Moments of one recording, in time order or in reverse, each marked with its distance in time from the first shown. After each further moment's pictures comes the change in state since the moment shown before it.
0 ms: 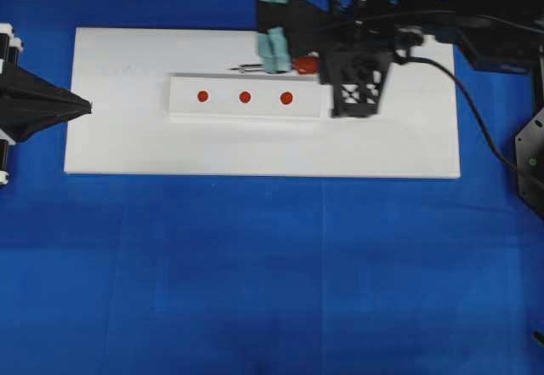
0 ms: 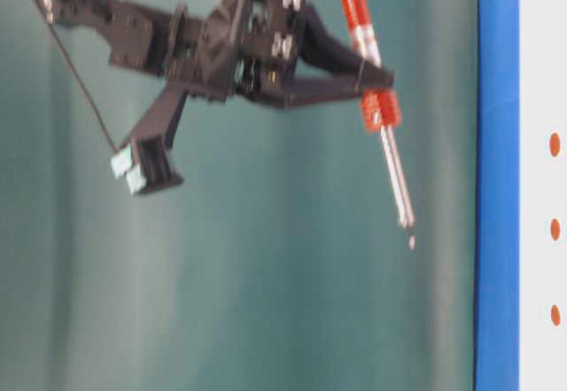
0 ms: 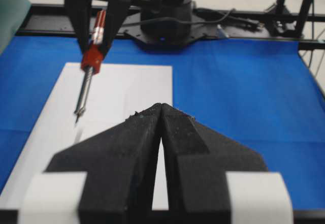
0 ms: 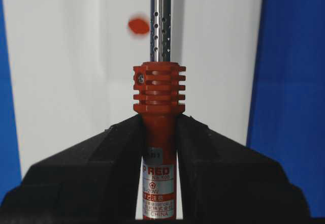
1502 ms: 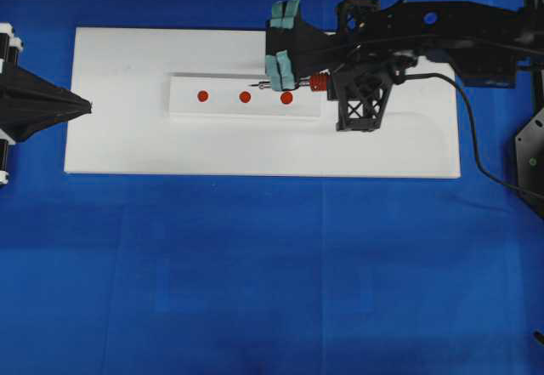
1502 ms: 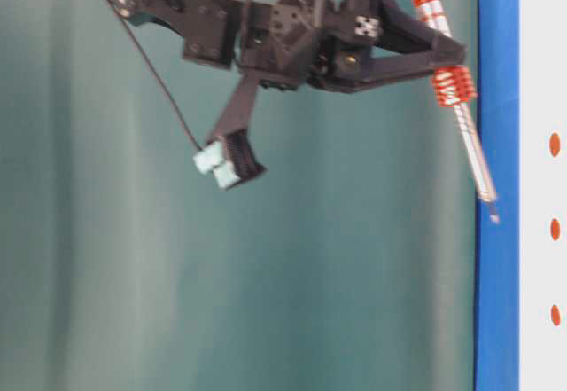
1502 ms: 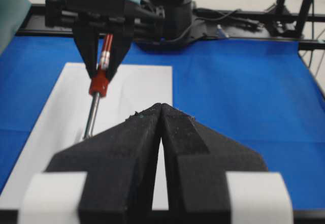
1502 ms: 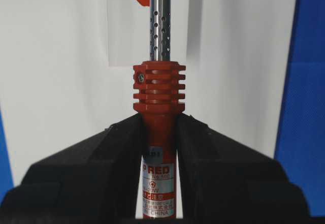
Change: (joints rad) left arm 0.000 0.000 0.000 -0.002 0.000 0.000; right arm -0.003 0.083 0.091 0.000 -0.109 0.038
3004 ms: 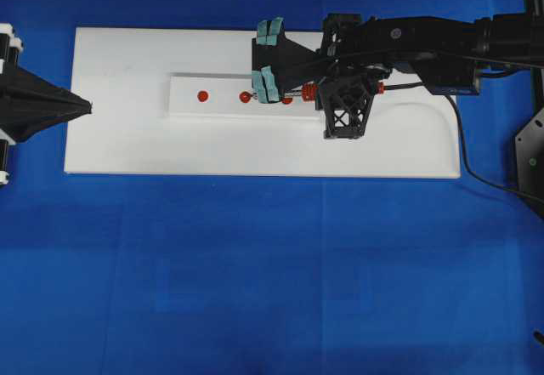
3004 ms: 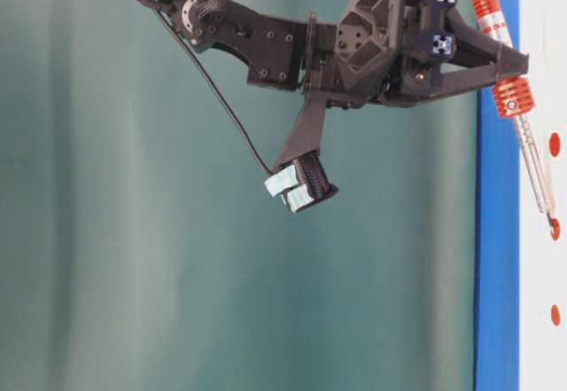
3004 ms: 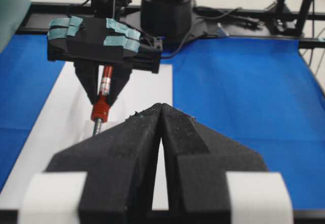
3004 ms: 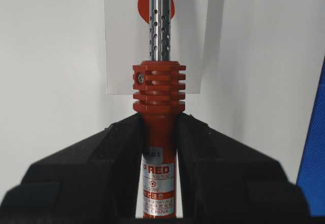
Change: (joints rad) left arm 0.000 0.000 0.000 0.002 0.003 0.000; right arm -0.002 0.092 0.003 0.002 -0.063 -0.002
